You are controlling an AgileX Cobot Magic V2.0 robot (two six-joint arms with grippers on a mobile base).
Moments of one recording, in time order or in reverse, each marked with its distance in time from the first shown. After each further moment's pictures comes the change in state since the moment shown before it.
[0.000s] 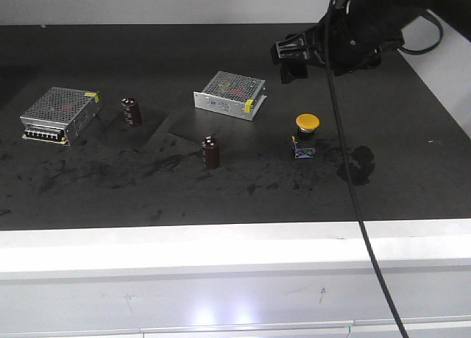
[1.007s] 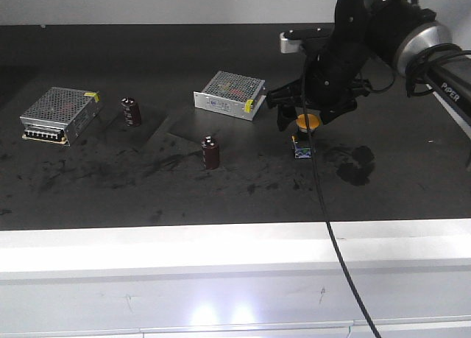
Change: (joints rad) left arm 0.000 0.000 0.000 0.000 0.000 0.000; right arm -0.060 0.307 -0.167 0.078 0.140 -0.082
